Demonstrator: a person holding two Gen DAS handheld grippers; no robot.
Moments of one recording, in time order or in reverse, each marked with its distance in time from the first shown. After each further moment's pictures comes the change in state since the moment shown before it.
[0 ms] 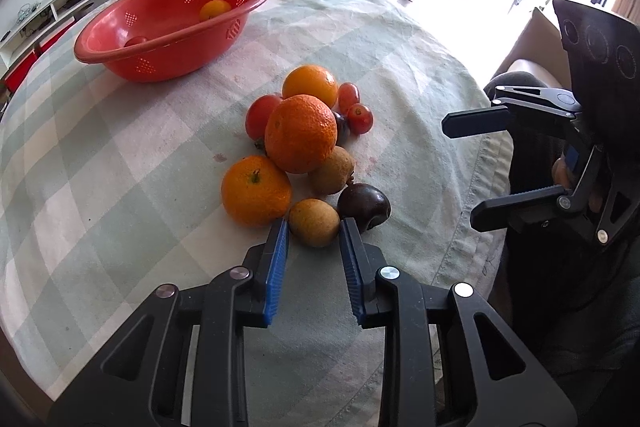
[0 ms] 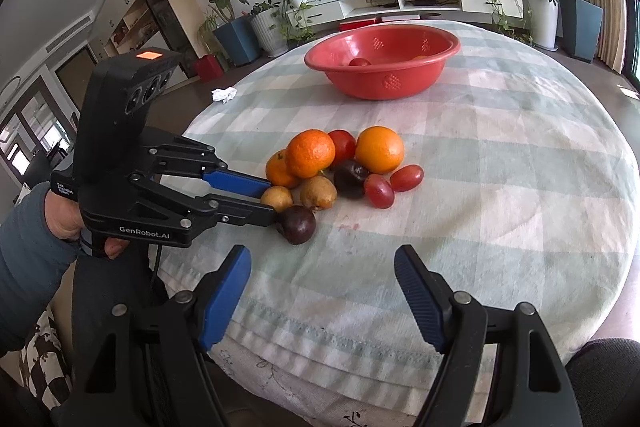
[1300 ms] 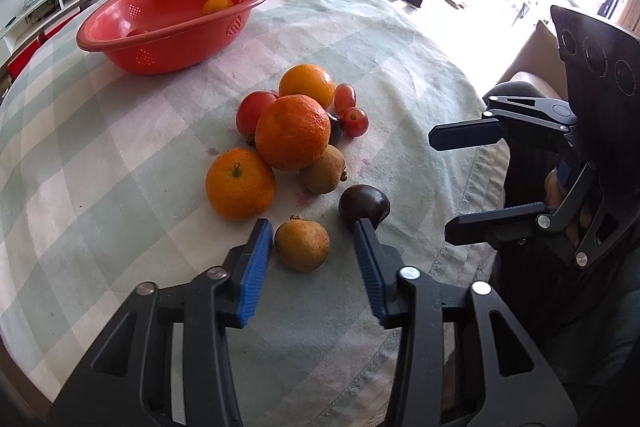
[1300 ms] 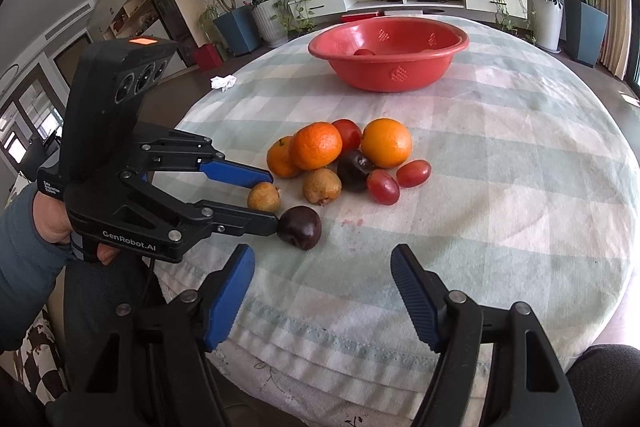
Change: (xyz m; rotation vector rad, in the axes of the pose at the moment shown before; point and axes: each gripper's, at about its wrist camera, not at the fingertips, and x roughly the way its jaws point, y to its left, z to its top) left arm 0.000 -0.005 -0.005 -0.044 -0.014 -0.005; right arm 0.004 0.006 0.001 -0.028 0.026 -0.016
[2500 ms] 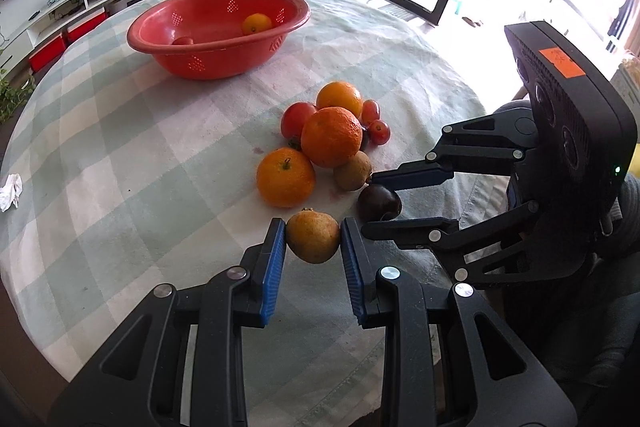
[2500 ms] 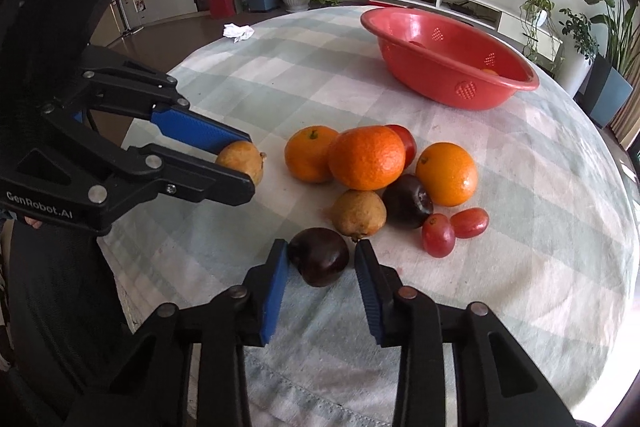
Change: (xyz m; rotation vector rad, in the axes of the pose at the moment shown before) left arm -0.035 0.011 -0.013 -0.051 -0.059 0.057; right arm 0.057 0.043 0.017 -0.257 0.108 -0.109
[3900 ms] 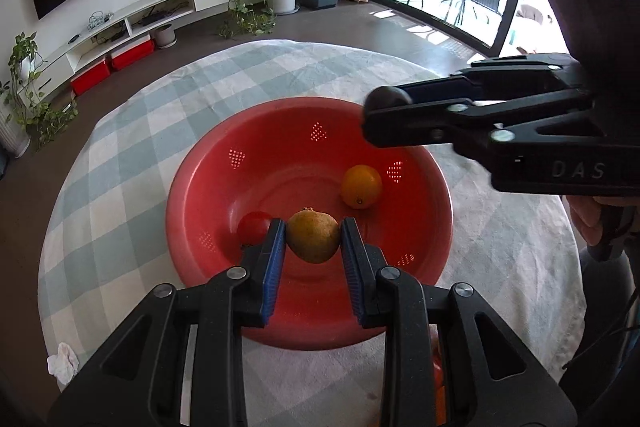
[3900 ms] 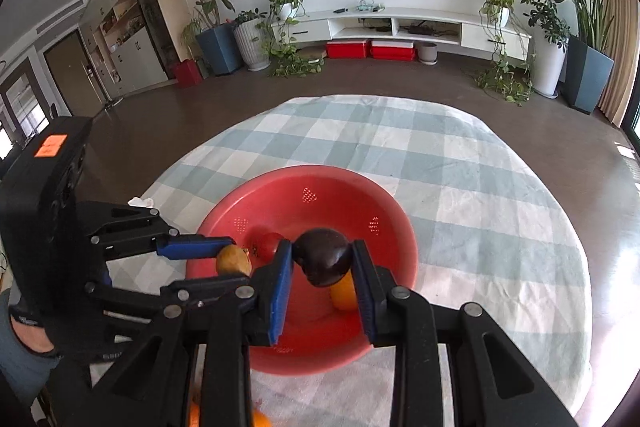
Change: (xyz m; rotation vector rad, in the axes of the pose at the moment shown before) left arm 0.055 0.068 0.181 -0.043 -0.077 0.195; right arm 0.017 -0.181 0.176 0.190 -0.116 0.034
